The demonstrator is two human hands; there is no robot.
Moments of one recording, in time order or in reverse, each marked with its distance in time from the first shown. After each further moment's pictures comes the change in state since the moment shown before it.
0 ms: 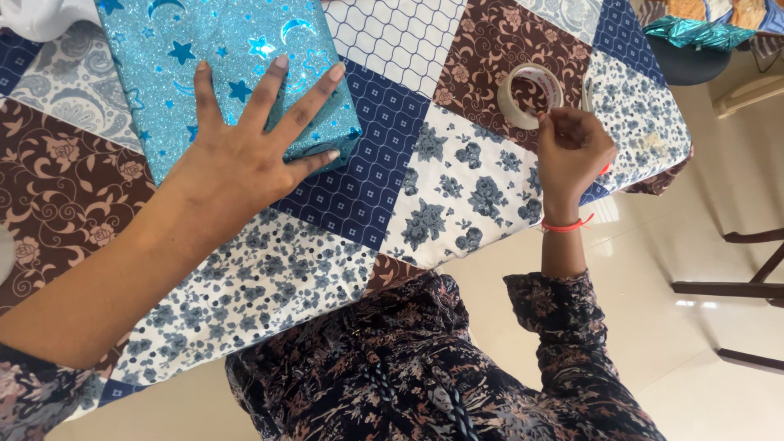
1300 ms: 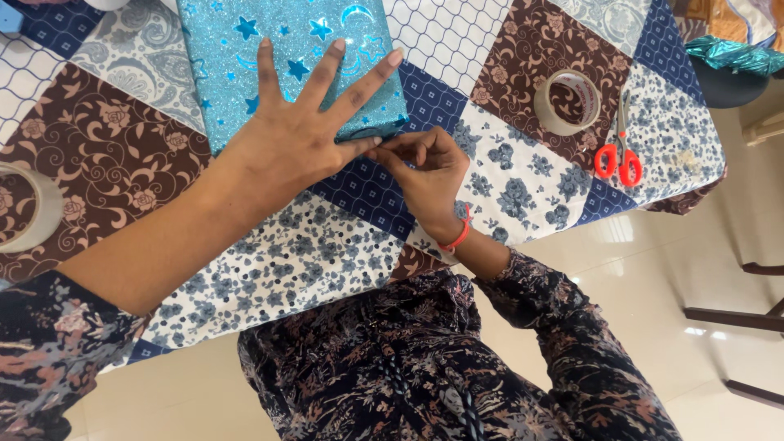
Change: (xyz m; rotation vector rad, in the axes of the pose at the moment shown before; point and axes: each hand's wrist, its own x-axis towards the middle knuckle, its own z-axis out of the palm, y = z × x) left_hand -0.004 0.003 0.015 0.139 0.203 -0.017; right_hand -0.096 -0.121 0.154 0.884 -0.389 0.137
